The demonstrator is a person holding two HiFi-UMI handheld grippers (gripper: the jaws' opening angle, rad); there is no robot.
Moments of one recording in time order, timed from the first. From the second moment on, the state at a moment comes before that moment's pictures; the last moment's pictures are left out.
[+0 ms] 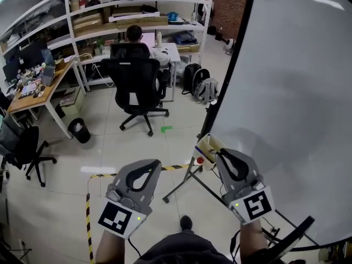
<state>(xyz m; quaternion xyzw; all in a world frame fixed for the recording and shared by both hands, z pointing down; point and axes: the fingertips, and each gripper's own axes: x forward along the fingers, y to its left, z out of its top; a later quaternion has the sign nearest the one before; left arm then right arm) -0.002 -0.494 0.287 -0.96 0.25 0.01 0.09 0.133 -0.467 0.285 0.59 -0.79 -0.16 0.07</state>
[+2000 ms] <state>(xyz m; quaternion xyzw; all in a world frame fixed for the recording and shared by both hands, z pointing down) 0.069 -0.107 0.295 -0.96 0.26 -0.03 0.09 0.149 -0.101 0.294 0.53 -0.83 -0.14 0.05</state>
